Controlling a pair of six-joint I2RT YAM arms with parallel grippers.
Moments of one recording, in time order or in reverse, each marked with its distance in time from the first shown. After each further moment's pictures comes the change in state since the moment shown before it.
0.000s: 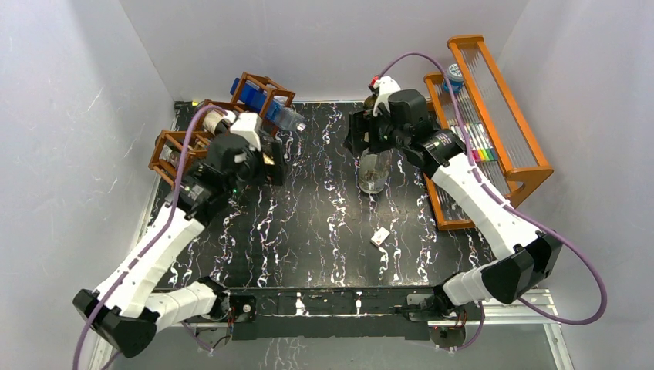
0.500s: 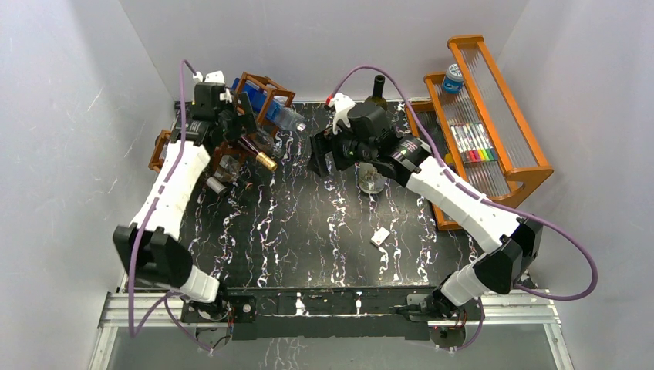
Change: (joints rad) left arm 0.424 0.390 0.315 -0.047 0.040 0.011; right arm 0.225 0.084 0.065 0.023 -0.066 0.019
